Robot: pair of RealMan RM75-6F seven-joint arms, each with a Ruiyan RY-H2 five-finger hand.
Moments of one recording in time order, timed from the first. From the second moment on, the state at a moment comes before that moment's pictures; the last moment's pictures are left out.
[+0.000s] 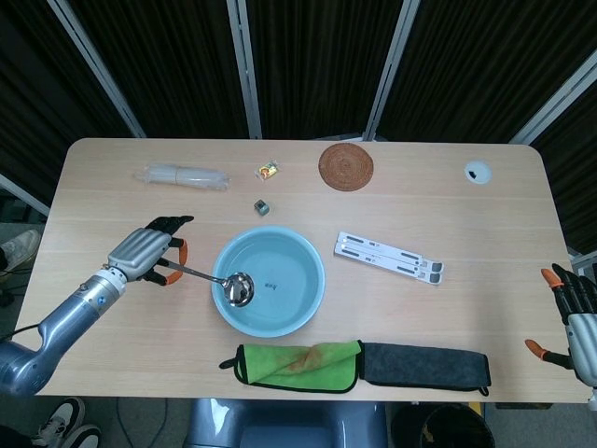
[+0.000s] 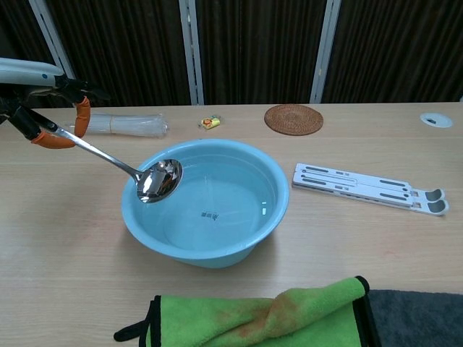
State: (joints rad) left arm -0.77 -1.08 -0.12 -1.68 1.16 0.70 -0.06; right arm 0.05 -1.02 0.05 -1.56 -1.54 1.50 0.19
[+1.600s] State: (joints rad) left arm -1.11 -1.49 -0.10 -1.35 0.76 0.61 0.32; right arm 0.11 -0.98 0.01 -1.51 -1.58 1.39 0.38
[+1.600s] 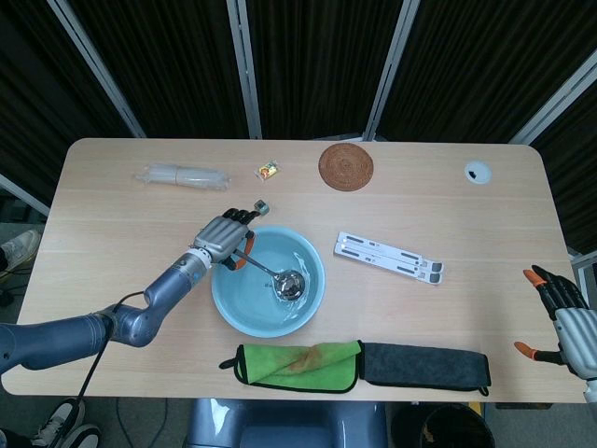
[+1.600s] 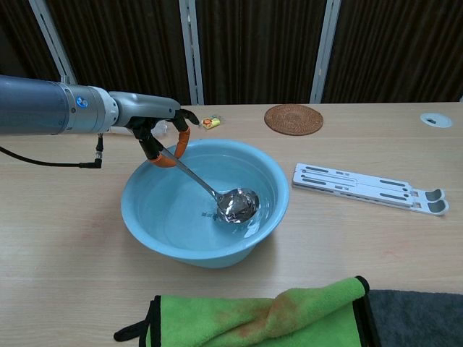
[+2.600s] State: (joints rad) left arm -1.08 -1.29 -0.09 -1.62 0.74 0.68 0.30; right arm 0.11 -1.00 0.00 -1.53 -1.58 1.40 0.28
